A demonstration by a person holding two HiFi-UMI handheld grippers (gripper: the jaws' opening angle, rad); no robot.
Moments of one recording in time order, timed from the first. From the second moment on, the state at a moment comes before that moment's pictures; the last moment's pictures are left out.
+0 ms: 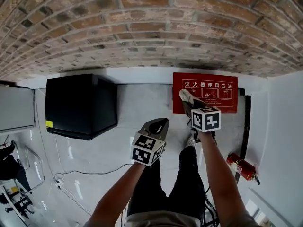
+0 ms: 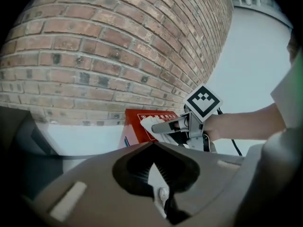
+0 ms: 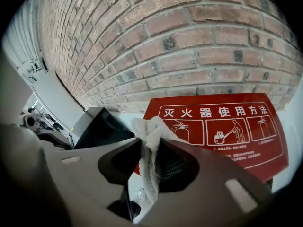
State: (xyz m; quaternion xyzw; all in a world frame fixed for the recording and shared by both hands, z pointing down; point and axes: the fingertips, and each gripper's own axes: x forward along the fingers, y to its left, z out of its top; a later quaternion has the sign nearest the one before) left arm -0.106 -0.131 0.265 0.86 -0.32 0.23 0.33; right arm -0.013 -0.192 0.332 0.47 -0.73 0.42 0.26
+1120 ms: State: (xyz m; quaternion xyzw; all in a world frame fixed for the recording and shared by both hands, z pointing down) left arm -0.150 -0.089 0.373 0.86 -0.40 0.20 0.25; right arm -0.092 -0.099 0.369 0.39 -0.88 0.25 0.10
